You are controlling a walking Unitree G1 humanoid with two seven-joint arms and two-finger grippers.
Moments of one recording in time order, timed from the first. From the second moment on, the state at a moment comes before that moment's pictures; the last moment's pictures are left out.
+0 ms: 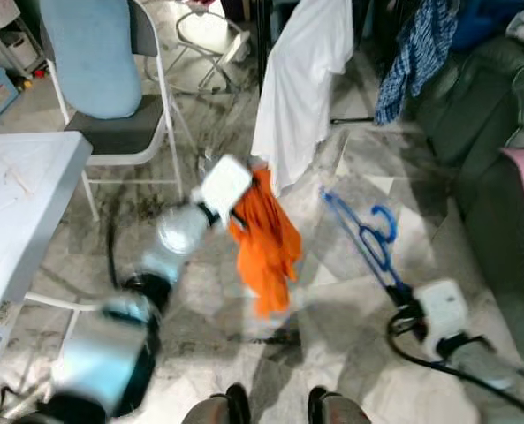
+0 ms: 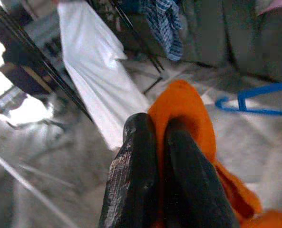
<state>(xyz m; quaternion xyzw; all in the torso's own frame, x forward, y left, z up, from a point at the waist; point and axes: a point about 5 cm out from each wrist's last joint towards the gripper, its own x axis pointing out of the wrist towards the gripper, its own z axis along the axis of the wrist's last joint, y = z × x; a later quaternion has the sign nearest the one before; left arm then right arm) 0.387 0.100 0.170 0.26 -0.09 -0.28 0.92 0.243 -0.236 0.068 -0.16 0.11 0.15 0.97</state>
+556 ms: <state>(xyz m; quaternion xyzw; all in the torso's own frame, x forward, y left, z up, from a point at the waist) 0.379 0.091 0.155 0.32 -0.09 -0.32 0.89 0.223 -0.202 0.075 -0.12 0.12 0.30 0.94</state>
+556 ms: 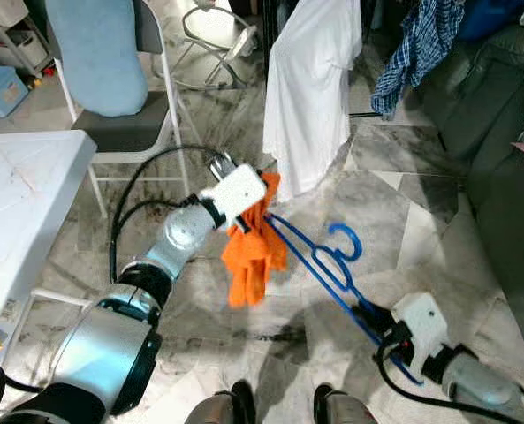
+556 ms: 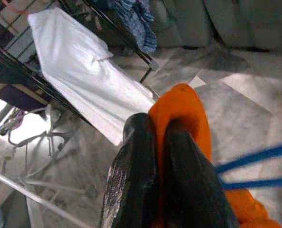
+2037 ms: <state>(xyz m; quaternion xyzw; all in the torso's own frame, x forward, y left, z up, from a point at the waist) 0.375 0.108 0.132 0.36 -0.05 -0.29 0.89 0.216 -0.226 0.110 -0.17 0.15 0.35 0.91</state>
